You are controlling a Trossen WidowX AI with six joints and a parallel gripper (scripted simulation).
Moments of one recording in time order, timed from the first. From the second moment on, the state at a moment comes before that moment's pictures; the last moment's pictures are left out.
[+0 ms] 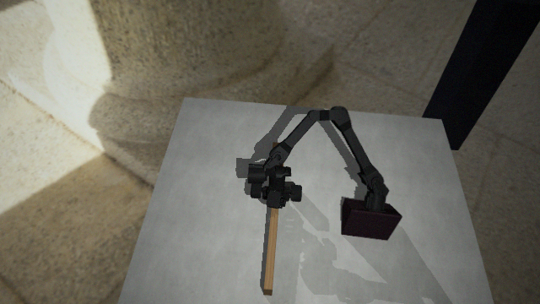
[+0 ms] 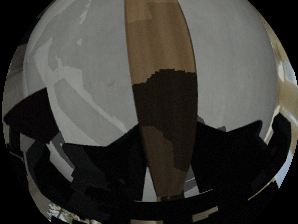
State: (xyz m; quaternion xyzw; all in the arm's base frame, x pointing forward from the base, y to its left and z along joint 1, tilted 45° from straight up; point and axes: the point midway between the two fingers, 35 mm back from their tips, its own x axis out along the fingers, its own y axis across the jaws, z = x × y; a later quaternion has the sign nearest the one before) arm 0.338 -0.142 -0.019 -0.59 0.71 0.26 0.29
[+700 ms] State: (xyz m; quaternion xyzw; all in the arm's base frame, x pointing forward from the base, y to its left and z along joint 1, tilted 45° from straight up) arm 0.340 -0.144 -0.019 -0.59 0.71 0.26 0.29
